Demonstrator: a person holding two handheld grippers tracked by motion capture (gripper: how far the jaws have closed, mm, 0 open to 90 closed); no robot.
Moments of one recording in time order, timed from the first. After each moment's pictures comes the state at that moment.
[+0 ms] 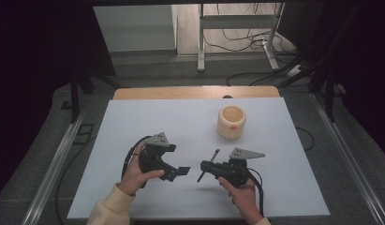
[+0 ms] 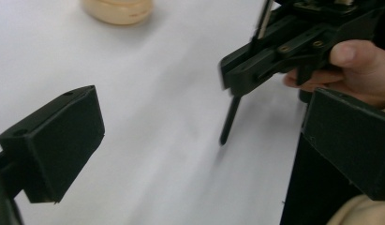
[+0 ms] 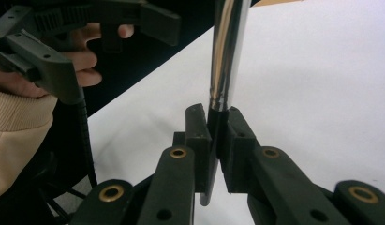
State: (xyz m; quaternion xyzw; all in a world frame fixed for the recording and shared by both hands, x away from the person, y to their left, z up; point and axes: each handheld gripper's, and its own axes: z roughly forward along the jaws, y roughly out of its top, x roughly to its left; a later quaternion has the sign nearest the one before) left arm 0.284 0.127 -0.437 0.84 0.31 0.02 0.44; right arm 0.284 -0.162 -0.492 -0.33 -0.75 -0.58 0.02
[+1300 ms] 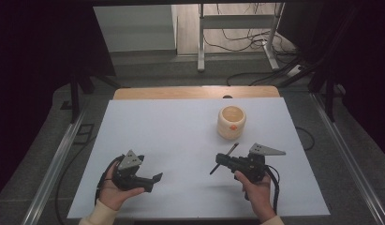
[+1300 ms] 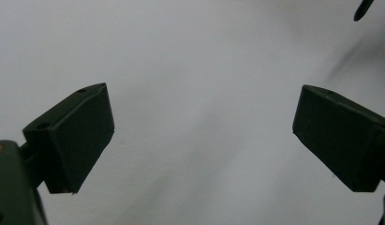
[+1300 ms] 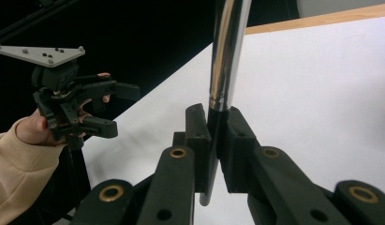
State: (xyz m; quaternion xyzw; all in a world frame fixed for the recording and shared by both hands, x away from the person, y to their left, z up) left arm 0.240 0.189 -0.487 0.81 0.40 0.15 0.40; right arm 0.291 -0.204 -0.478 -0.36 -0.71 -0.60 0.01
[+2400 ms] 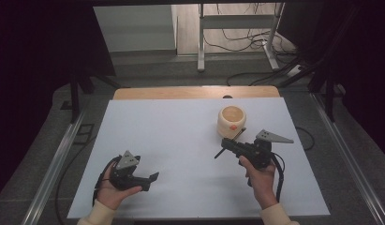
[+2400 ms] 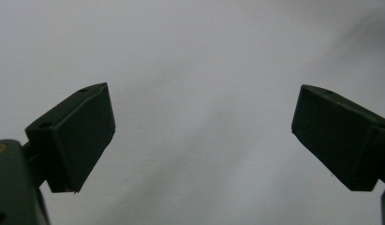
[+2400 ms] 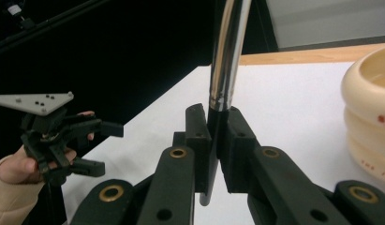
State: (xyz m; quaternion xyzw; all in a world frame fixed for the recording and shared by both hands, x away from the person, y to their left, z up) left arm 0.243 0.196 -0.497 0.81 0.41 0.15 0.39; right arm 0.314 -0.212 -0.446 -0.37 -0.69 -0.62 -0.04
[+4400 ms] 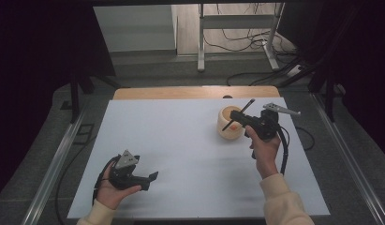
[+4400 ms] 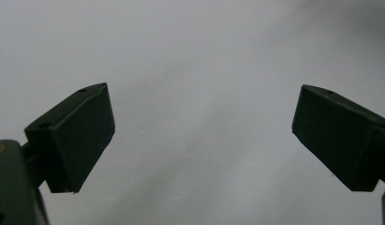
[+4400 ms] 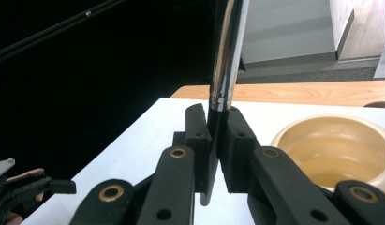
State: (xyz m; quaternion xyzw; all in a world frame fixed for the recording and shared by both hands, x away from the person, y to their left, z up) left arm 0.243 0.197 -0.495 0.80 0.42 0.15 0.39; right arm 0.376 -0.222 -0.405 -0.42 -0.67 -0.61 -0.08
